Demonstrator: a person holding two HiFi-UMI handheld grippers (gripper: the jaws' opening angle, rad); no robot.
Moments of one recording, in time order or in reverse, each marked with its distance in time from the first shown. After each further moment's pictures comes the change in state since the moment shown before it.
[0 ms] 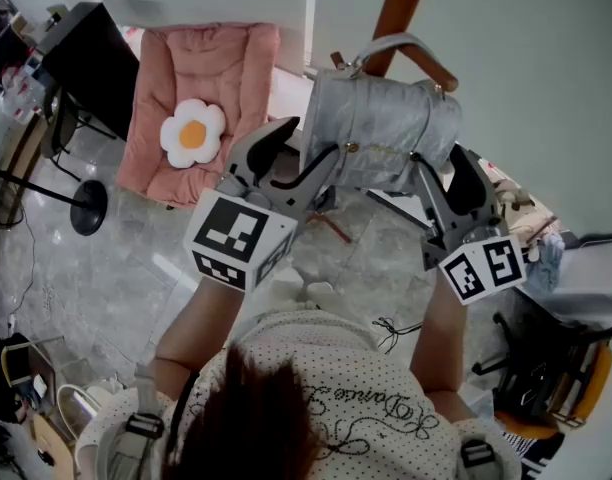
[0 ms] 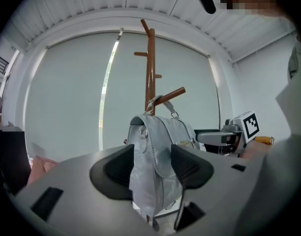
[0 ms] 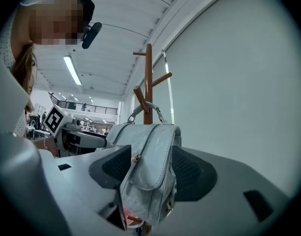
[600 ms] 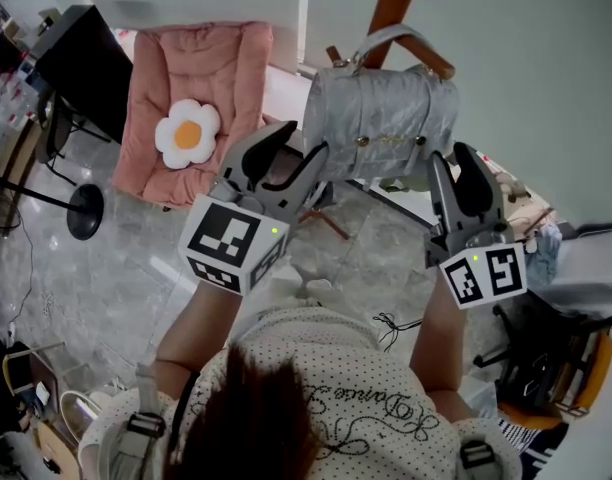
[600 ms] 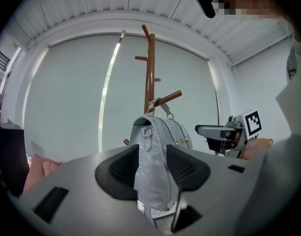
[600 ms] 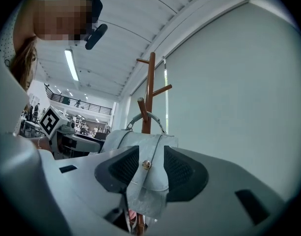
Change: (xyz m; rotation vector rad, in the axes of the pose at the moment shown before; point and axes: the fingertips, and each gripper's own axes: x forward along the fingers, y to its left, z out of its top) left arm -0.013 -0.001 -0.002 -0.011 -0.036 -0.008; right arm -0.018 0.005 0.020 -0.070 -0.050 -0.097
